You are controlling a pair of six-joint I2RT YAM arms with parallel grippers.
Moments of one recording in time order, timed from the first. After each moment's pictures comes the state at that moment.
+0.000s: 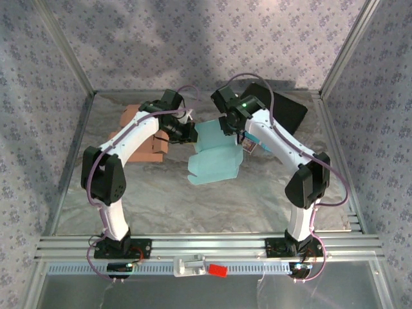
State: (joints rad) left arm -0.47 1.85 1.65 -0.95 0.49 -0.36; right arm 0.64 1.84 1.88 -1.16 0.38 0.32
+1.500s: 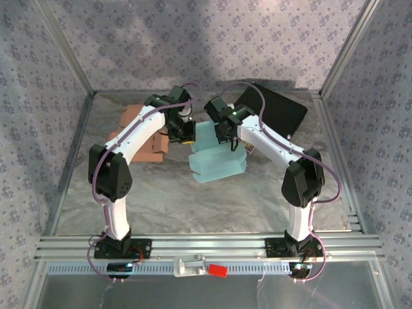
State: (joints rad) left arm -0.51 1.93 1.83 -1.16 0.28 -0.50; right arm 0.66 1.88 1.77 -1.07 0.42 0.40
